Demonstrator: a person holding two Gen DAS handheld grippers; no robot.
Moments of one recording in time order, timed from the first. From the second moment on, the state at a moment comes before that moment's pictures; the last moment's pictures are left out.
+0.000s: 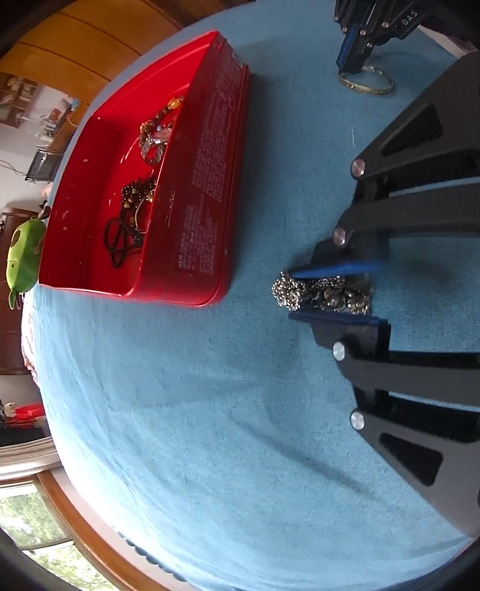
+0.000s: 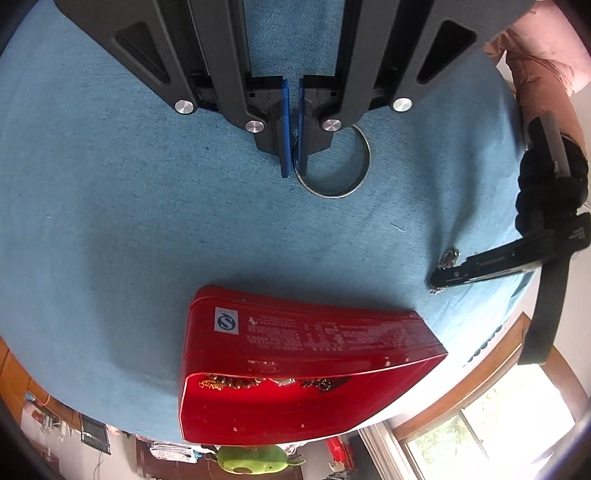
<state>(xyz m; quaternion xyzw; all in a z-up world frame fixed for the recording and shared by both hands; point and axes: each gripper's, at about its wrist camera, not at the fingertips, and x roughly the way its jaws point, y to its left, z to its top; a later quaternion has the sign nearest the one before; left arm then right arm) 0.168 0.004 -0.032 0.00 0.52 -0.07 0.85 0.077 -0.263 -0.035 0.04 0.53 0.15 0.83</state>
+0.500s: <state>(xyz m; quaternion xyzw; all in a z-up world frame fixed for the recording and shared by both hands) 0.116 0.008 -0.018 -0.04 0.50 -0.11 0.86 0.072 -0.265 -0.028 0.04 0.54 0.14 0.83</state>
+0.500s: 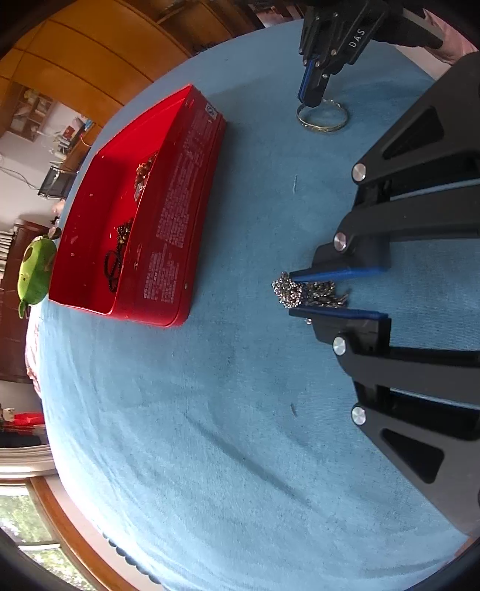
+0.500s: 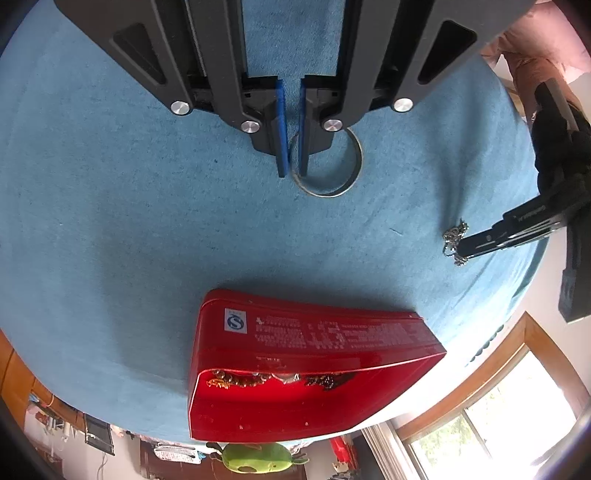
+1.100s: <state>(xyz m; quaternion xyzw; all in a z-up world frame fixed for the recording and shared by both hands) 0.125 0.000 -0.035 0.01 0.50 -0.07 0.86 0.063 -0.245 -0.037 -0.01 0.54 0.12 0.83</state>
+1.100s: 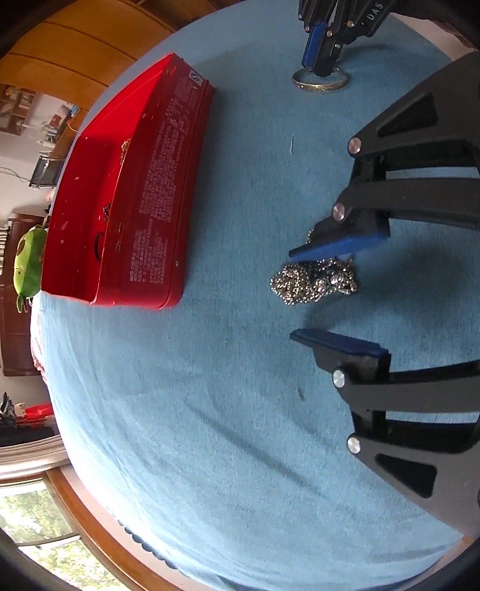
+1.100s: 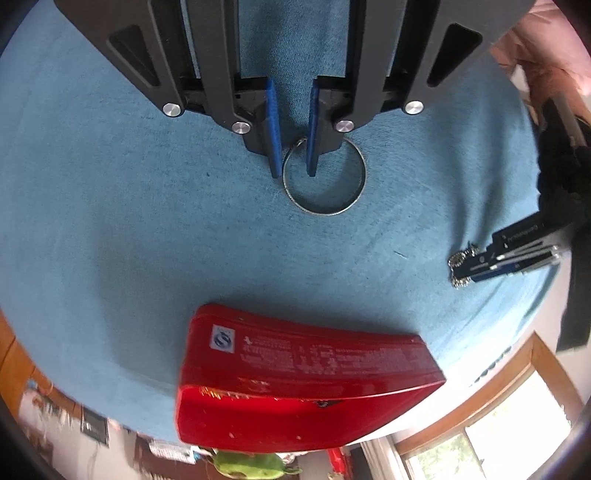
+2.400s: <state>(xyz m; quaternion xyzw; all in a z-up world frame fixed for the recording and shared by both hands) 0.090 0.007 0.097 -0.06 0.37 -0.14 0.92 0.076 -0.282 0.040 0.05 0.45 0.14 0.88</state>
